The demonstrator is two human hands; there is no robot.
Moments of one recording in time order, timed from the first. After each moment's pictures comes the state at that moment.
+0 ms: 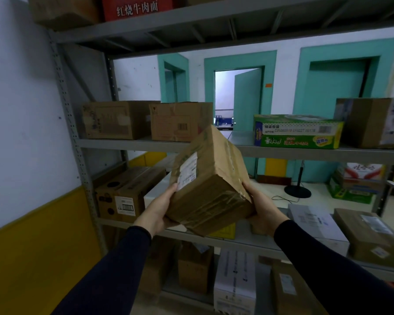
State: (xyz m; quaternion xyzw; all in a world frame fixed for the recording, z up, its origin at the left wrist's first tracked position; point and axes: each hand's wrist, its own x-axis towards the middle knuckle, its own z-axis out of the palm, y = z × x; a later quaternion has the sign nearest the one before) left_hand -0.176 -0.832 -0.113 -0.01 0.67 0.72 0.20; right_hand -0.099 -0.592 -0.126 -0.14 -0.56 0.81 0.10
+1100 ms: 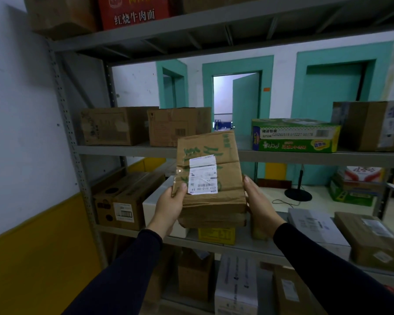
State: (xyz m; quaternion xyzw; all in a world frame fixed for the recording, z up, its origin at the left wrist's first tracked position) left_hand -0.173 -0.803 -0.107 0.13 0.73 0.68 0.01; right_hand -0.105 -0.585 -0.124 -0.07 -0.70 0.68 0.20
